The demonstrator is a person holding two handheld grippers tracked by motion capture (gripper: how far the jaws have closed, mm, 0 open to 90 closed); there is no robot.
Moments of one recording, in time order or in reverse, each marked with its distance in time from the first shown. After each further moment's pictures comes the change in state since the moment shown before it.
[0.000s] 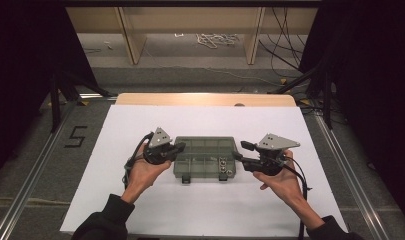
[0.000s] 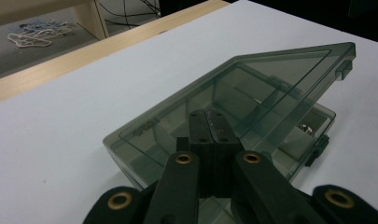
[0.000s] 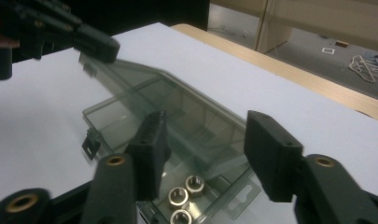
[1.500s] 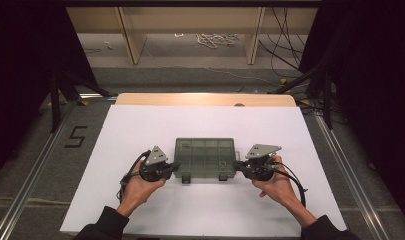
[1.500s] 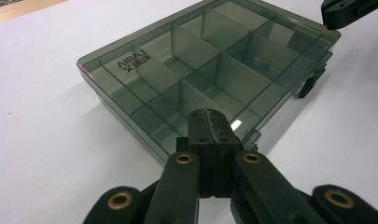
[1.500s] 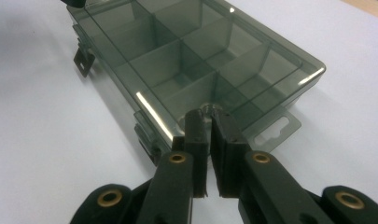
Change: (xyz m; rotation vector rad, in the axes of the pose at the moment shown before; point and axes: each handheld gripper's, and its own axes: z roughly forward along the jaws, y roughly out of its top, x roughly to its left) left arm -0.003 -0.047 -0.002 0.095 -0.043 -0.012; right arm -0.004 -0.037 0.030 0.257 0.078 -0.066
